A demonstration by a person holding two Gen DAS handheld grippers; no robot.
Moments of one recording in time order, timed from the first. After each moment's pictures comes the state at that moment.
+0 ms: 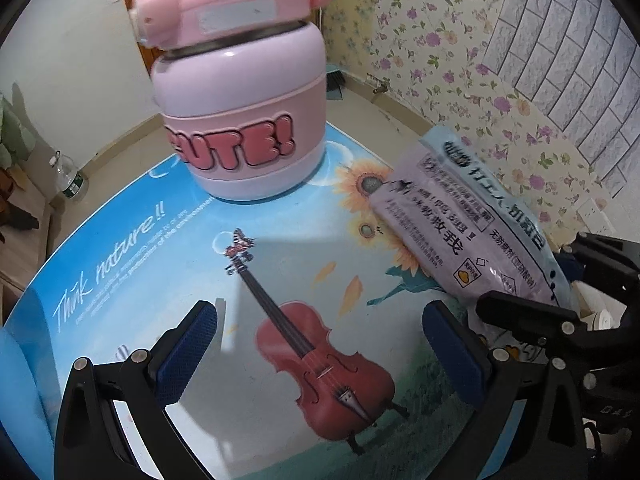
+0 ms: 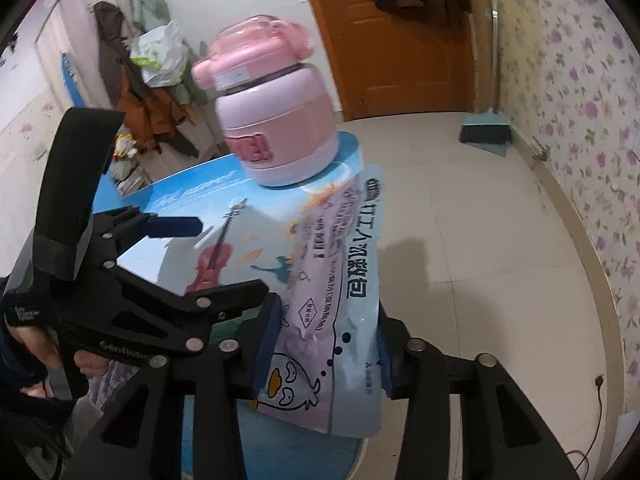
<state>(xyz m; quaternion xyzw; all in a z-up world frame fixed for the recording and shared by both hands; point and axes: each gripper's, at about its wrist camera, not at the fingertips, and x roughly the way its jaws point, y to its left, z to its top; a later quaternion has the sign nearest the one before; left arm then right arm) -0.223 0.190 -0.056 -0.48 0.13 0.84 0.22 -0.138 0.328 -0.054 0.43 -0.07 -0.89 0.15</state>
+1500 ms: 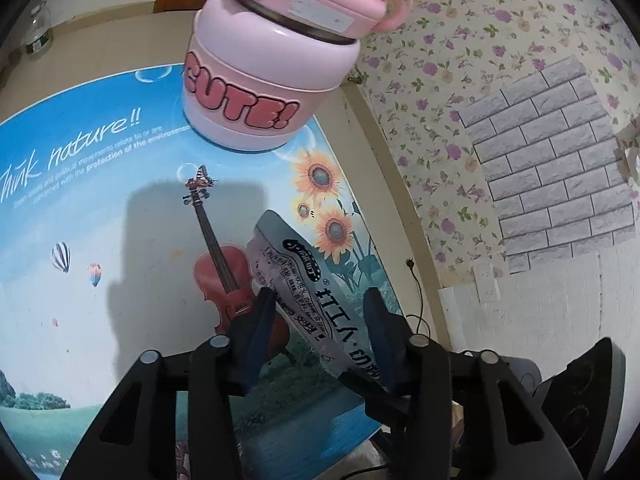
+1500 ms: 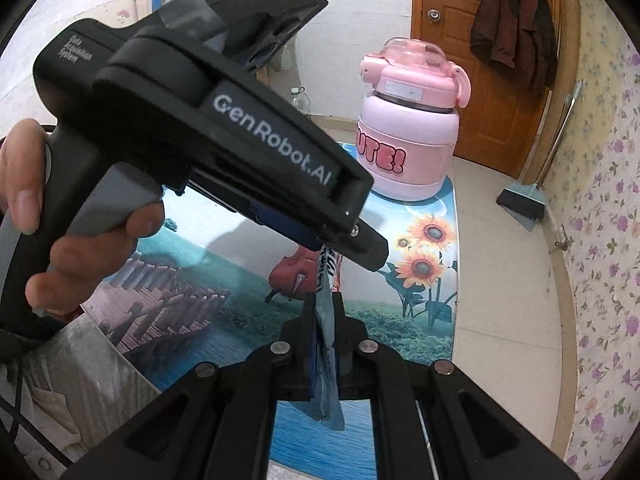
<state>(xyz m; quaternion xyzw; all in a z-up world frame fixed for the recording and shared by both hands) -0.237 0.158 -0.038 -0.60 -0.13 0.74 0.28 -0.103 0.250 -0.034 0.40 0.09 -0.88 0.23</state>
